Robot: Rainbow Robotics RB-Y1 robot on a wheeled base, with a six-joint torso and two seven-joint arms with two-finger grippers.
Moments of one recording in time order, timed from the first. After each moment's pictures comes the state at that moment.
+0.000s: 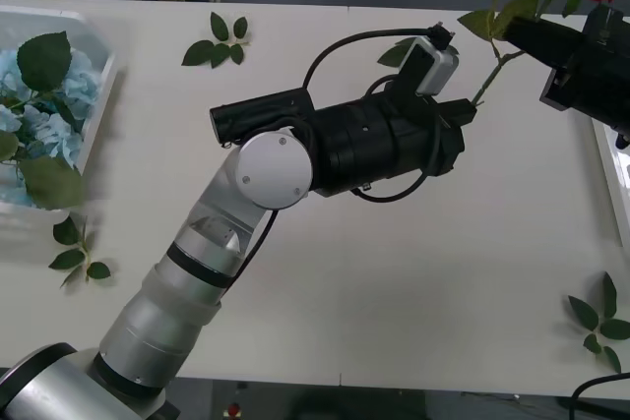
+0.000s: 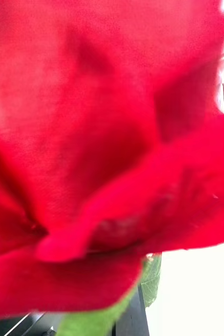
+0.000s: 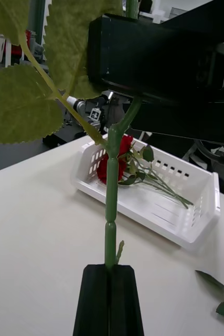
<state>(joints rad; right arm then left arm) -0.27 -0.40 -0.41 -1.82 -1.82 1.18 2.49 -0.48 0.01 -0.40 -1.62 1.14 0.69 -2.42</state>
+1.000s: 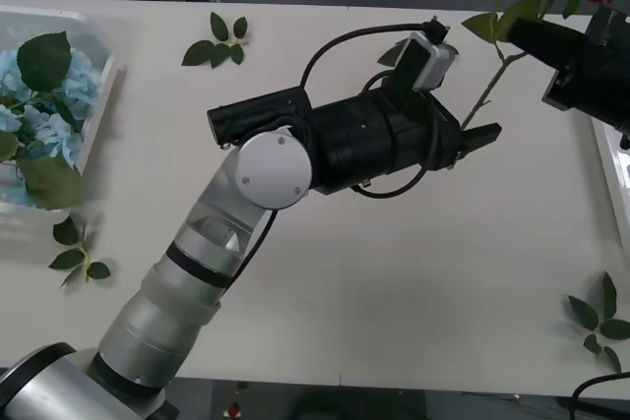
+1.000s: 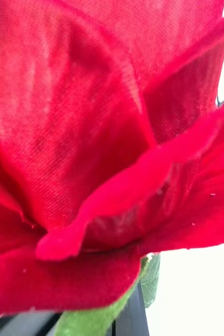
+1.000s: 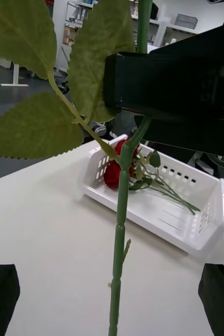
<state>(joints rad) -0.27 -0.40 -0.43 -1.82 -1.78 1.19 2.47 -0.48 0.02 -0.40 -1.62 1.14 0.66 -2.42</state>
